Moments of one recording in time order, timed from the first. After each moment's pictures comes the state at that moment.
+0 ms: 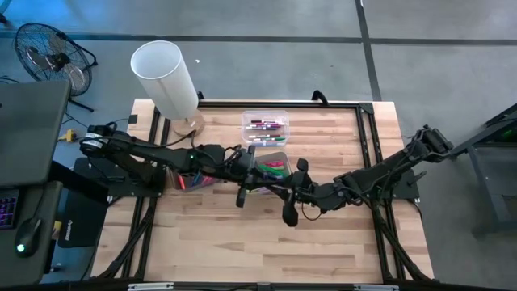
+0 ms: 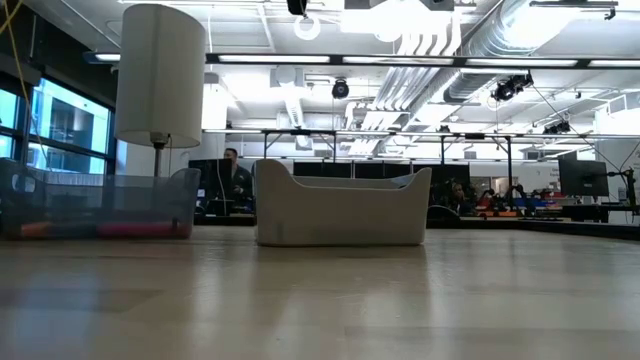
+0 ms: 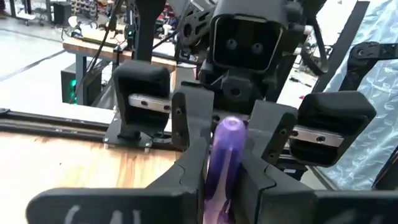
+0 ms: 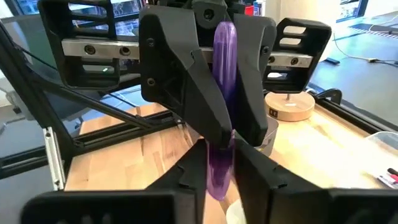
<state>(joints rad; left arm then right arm) -0.17 1.44 1.06 0.38 0.02 -0.24 0.44 1.46 1.08 0.12 0.73 0.34</state>
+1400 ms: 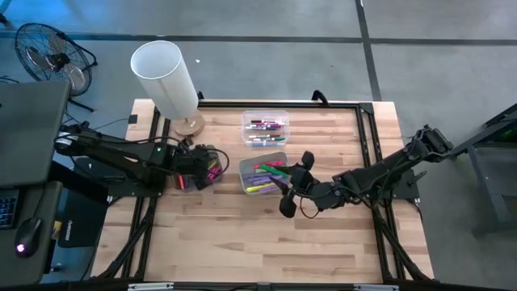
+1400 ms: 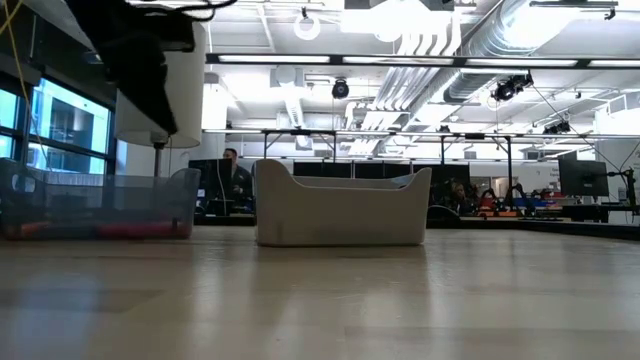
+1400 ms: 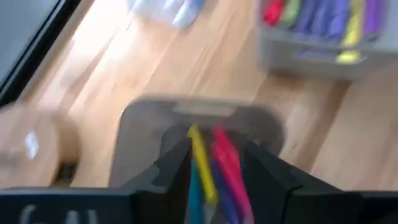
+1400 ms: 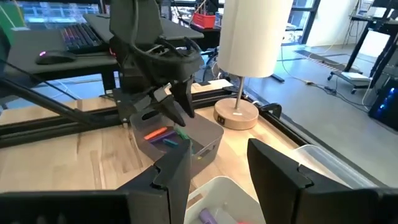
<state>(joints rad) -0.16 1.08 0.84 -0.87 -0.48 -0.51 0.43 1.46 1.08 0.09 0.88 0.21</state>
